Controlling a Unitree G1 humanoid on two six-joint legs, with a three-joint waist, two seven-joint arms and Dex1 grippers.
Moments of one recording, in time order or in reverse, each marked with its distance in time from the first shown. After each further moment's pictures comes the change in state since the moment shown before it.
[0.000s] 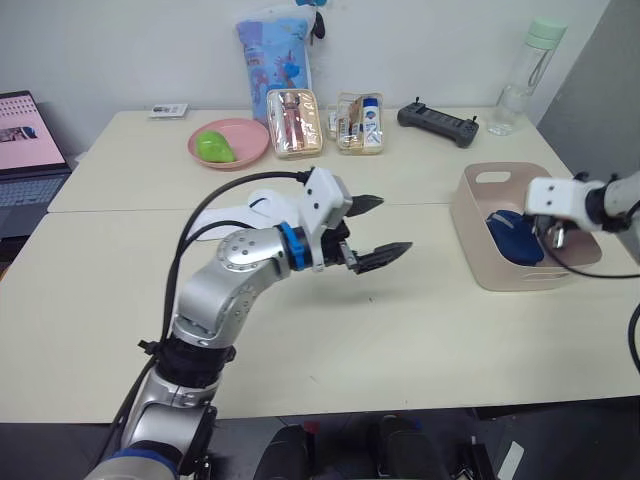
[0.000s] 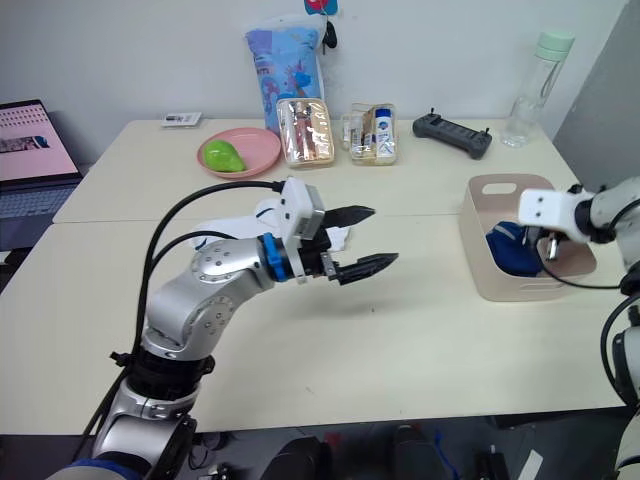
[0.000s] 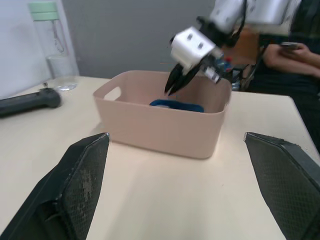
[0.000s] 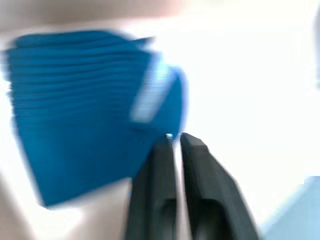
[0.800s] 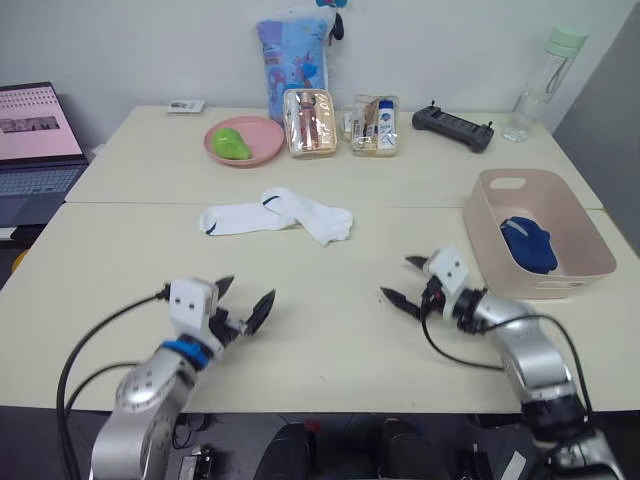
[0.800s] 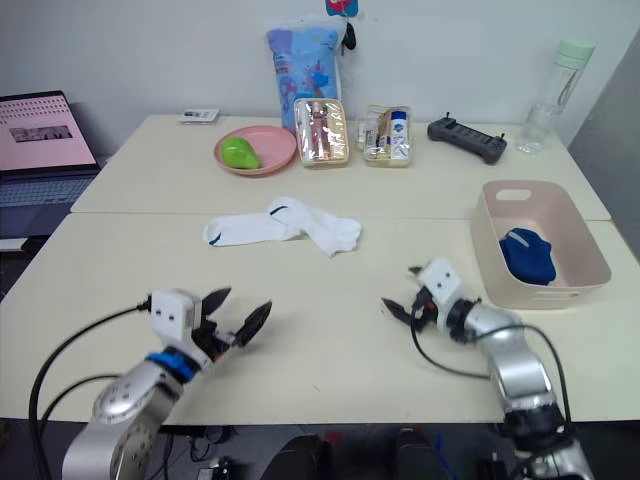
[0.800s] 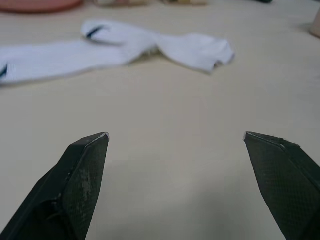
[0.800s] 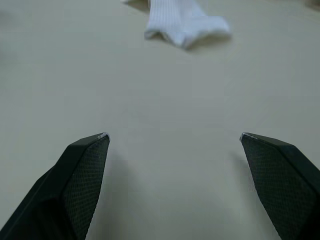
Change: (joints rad) left arm 0.858 -0.084 0.331 -0.156 0.107 -0.230 0.294; right arm 0.945 0.592 -0.193 -1.056 0.454 0.599 -0.421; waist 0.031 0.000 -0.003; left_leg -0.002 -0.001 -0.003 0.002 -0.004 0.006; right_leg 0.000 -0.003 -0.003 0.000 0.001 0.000
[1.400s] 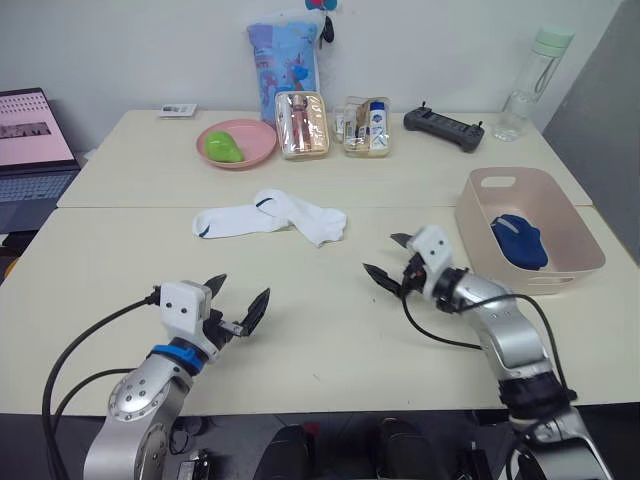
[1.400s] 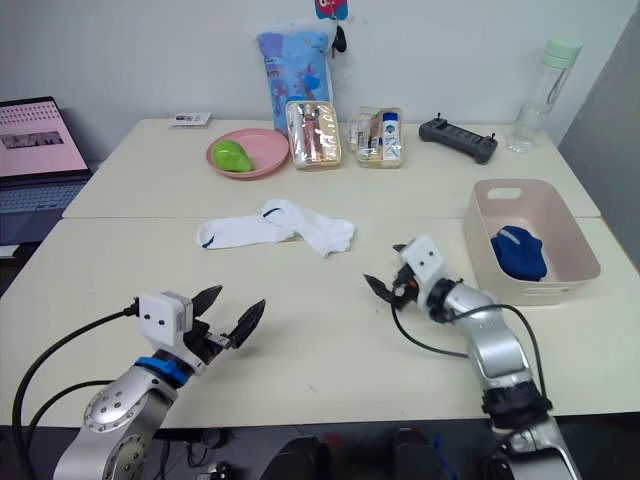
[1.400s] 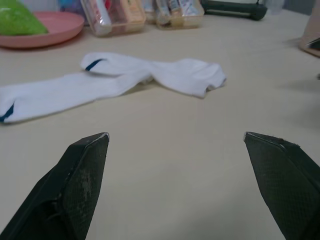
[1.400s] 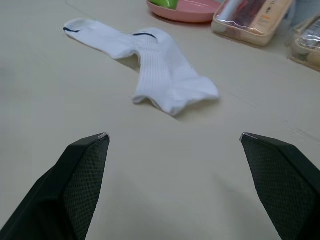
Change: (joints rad) left arm -0.121 0.060 -0.001 -0.066 -0.032 0.028 0.013; right arm -0.330 0.152 0.068 0.192 0.008 0.112 -0.062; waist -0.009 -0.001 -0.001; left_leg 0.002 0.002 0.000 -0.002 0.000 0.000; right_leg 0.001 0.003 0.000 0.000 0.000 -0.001
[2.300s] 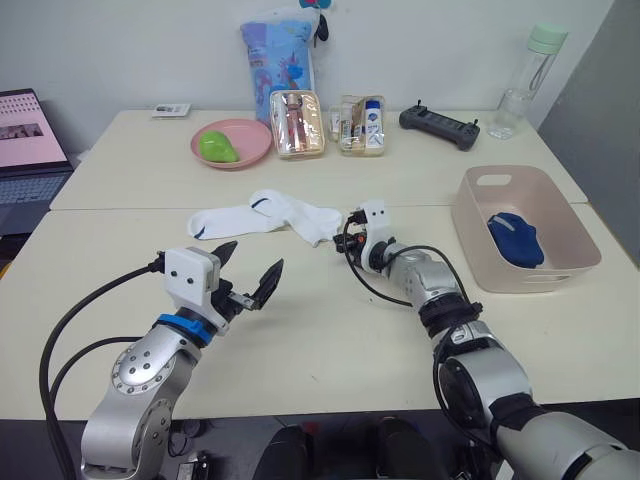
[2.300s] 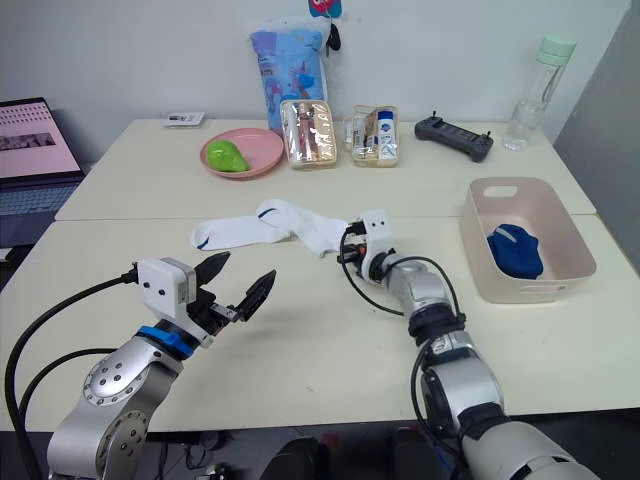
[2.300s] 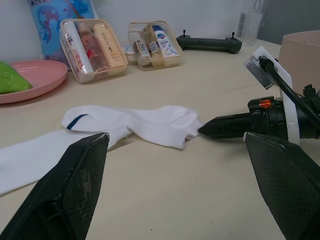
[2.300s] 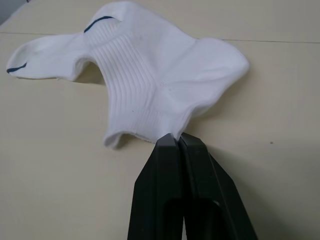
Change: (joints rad) left arm -0.066 0.007 -0.020 -0.108 -0.024 0.078 0.061; right arm -0.396 0.267 -0.184 0.693 0.107 0.031 -0.150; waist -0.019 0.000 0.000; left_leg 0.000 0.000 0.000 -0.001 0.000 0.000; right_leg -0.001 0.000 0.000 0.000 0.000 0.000
